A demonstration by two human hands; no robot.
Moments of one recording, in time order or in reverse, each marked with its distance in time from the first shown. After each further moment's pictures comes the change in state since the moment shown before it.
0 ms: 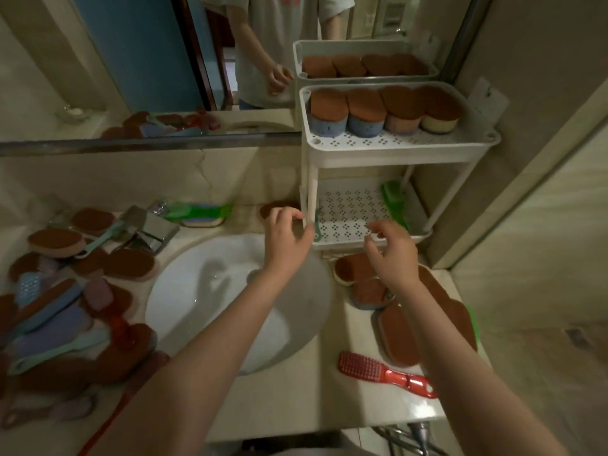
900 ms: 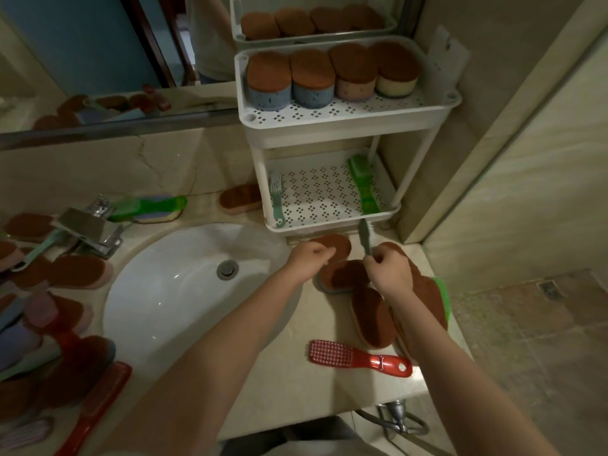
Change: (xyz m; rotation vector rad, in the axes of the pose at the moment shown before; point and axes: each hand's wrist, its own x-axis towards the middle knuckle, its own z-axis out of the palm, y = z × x) left_hand -0.020 0.001 0.109 0.004 -0.685 -0.391; right_hand -0.039 0.076 -0.004 -0.058 -0.281 0.662
